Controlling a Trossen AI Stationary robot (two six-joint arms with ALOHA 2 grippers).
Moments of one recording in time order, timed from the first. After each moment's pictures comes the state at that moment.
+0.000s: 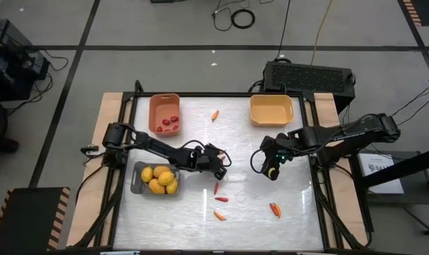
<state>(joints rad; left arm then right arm) -0.12 1.99 1.10 -0.06 -0.35 -0.86 0.15 1.21 1.00 -0.94 0.05 0.70</state>
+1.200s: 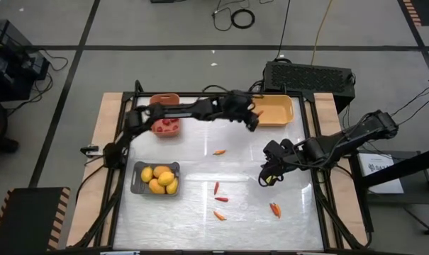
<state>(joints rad) 0.28 2.21 1.88 -0.19 0.06 -0.45 0.36 1.21 1.00 -0.92 0.32 0.99</state>
